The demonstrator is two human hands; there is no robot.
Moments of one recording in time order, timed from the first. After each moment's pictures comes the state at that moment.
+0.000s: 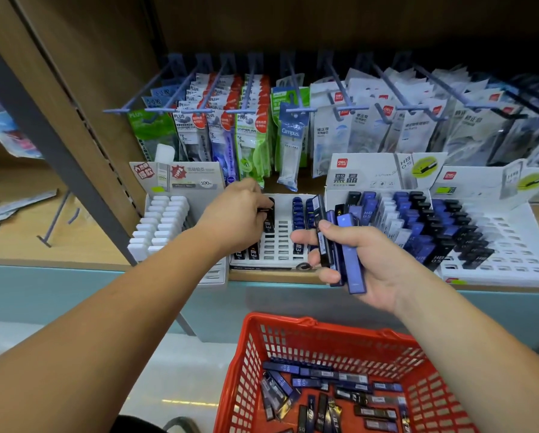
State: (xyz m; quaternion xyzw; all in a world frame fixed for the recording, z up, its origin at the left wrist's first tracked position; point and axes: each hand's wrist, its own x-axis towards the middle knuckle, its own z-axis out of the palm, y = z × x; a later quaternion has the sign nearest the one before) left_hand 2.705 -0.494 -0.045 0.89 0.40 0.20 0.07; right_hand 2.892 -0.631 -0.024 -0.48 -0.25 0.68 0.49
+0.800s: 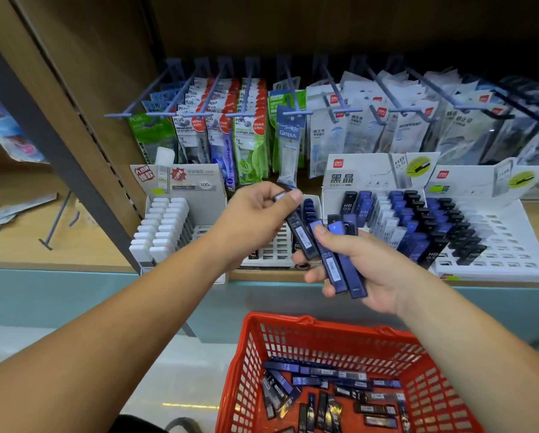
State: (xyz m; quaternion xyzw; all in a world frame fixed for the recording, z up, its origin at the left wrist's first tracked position) left_hand 2.728 -0.545 -0.016 0.65 0.41 0.35 0.54; right_hand 2.895 -0.643 -0.023 -0.53 -0.32 0.64 0.45
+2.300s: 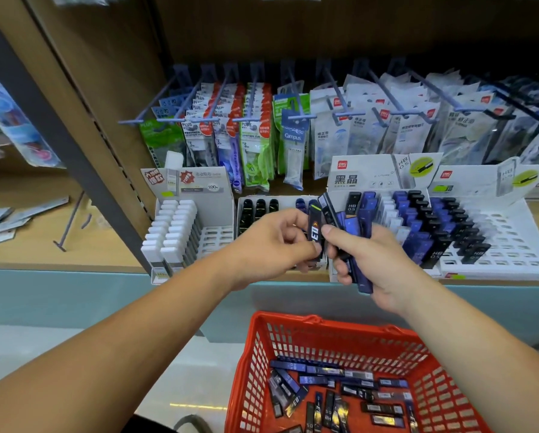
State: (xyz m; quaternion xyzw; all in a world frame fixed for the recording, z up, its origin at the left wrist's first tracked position) left_hand 2.724 -0.569 -0.024 0.72 0.35 0.21 0.56; right_hand 2.898 -0.637 -0.044 -0.58 -0.34 0.51 0.53
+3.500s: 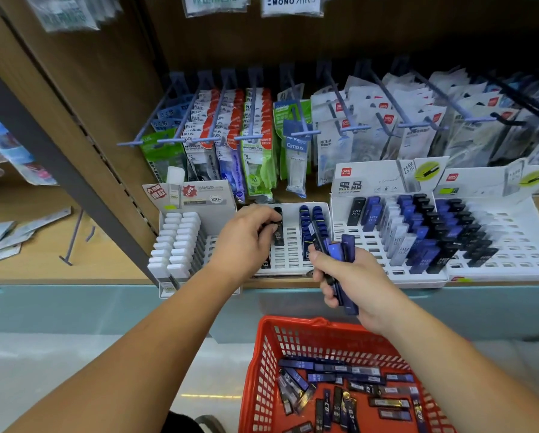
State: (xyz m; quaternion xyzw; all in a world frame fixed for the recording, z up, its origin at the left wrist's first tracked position) left_hand 2.699 -0.506 -0.067 0.84 0.40 0.34 0.14; right_hand 2.874 -0.632 -0.059 -0.58 -0.28 0.57 0.51
